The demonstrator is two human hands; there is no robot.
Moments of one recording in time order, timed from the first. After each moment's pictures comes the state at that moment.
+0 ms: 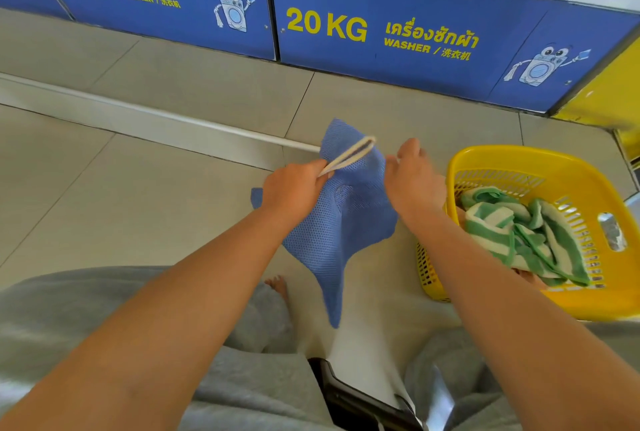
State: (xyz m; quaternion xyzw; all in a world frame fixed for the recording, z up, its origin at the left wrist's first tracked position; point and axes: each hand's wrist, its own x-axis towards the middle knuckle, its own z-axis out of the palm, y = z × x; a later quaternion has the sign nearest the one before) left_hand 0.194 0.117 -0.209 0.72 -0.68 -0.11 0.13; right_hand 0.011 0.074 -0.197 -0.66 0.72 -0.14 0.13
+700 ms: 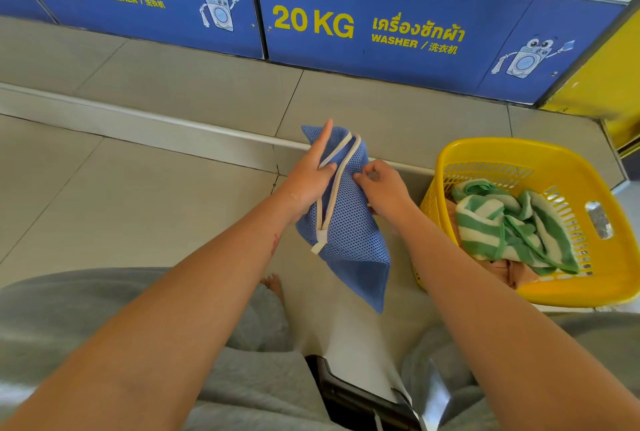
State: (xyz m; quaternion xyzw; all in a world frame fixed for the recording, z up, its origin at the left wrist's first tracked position) left_hand 0.160 0.110 -0.189 0.60 -0.49 -0.52 0.36; right_hand 0.018 0.085 -0.213 -0.56 0.65 -0.23 0.46
